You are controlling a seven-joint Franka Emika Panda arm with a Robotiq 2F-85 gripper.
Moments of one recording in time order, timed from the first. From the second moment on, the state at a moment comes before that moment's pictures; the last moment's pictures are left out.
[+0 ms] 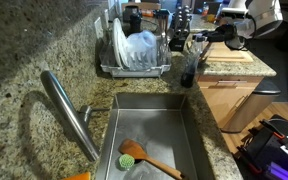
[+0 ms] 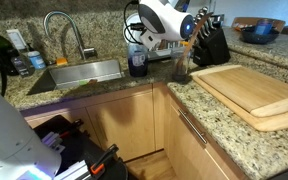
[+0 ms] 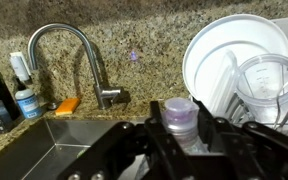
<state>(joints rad) -0.15 0.24 -0.19 -2.13 1.55 1.62 0.91</state>
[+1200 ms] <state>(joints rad) 0.00 0.15 -0.05 -2.16 1.56 1.65 0.85</state>
